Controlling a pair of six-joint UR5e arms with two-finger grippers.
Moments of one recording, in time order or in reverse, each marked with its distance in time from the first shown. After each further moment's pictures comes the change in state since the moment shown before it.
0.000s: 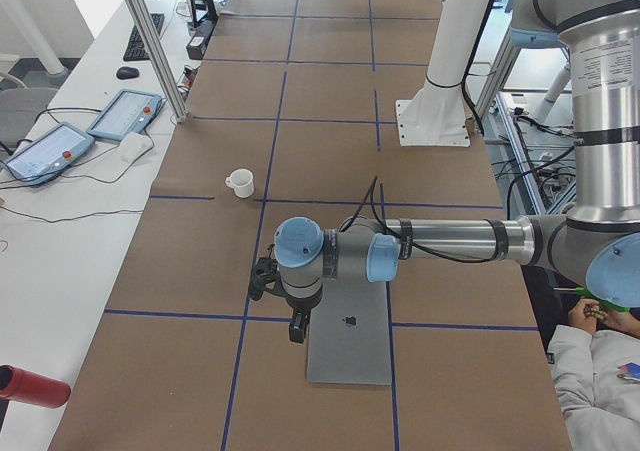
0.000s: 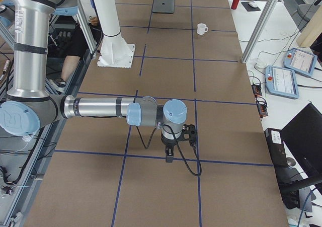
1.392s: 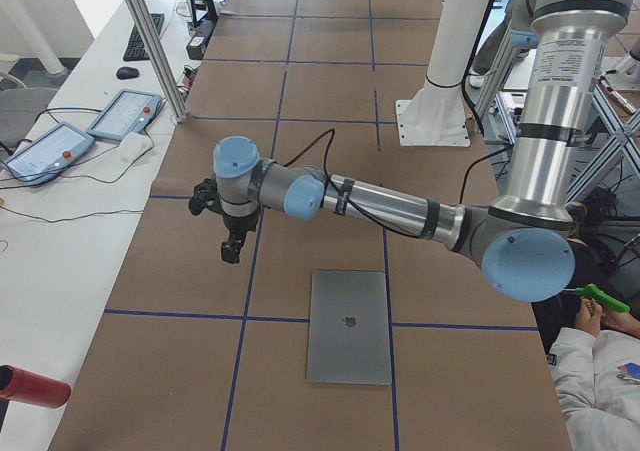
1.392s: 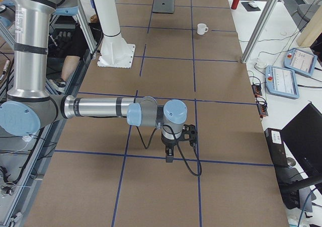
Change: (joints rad) left arm 0.169 -0.370 0.066 -0.029 0.011 -0.251; right arm 0.000 0.000 0.000 0.000 0.001 0.000
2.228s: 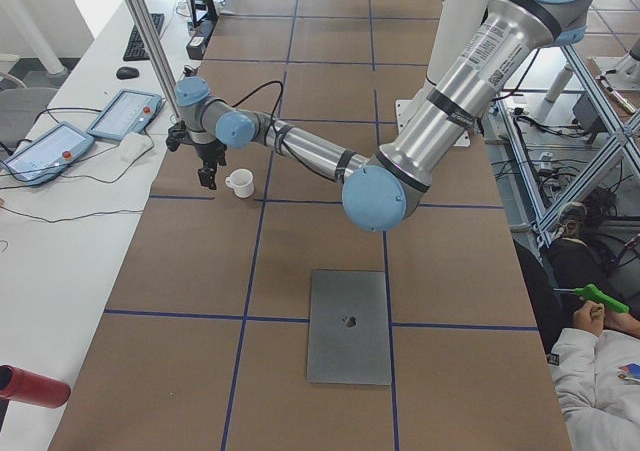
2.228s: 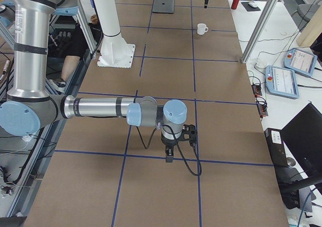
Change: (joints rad) left arm 0.254 -0.472 0.430 -0.101 0.047 -0.439; right arm 0.000 0.000 0.000 0.000 -0.001 -0.001
